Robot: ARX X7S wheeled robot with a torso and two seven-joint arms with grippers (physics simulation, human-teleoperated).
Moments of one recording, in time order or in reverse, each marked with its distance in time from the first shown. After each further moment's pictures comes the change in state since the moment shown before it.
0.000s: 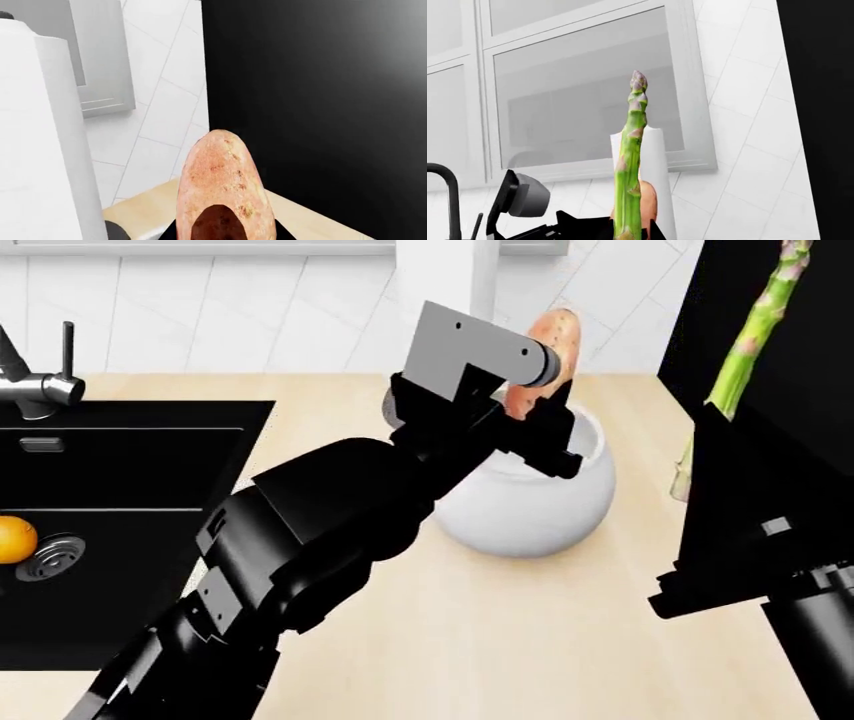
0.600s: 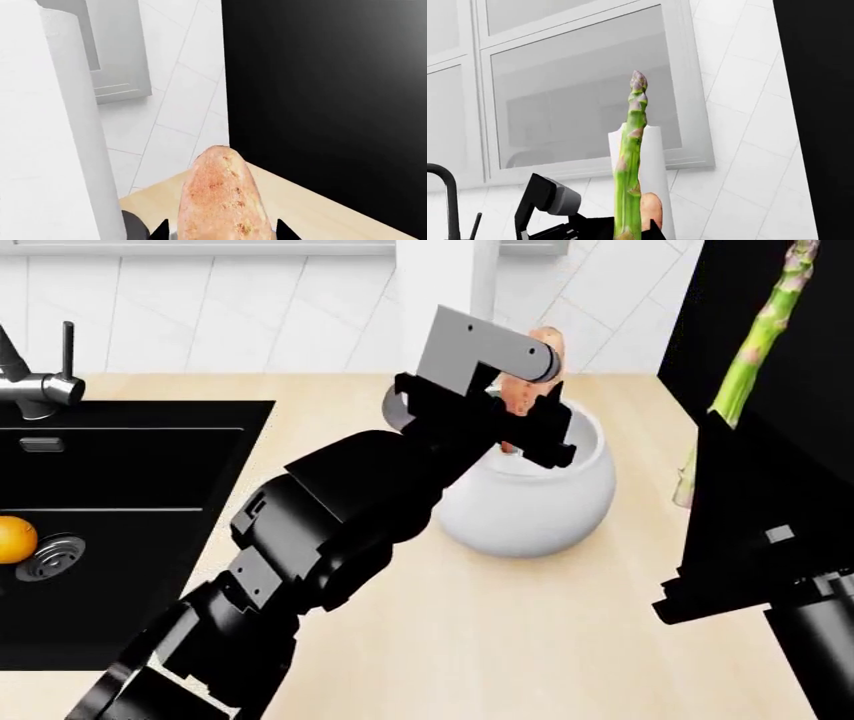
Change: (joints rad) left arm -0.050 0.040 0.068 -0.212 0.050 0.107 0.017; right arm -0.055 -0.002 0.016 0.007 -0.022 -0.031 -0.019
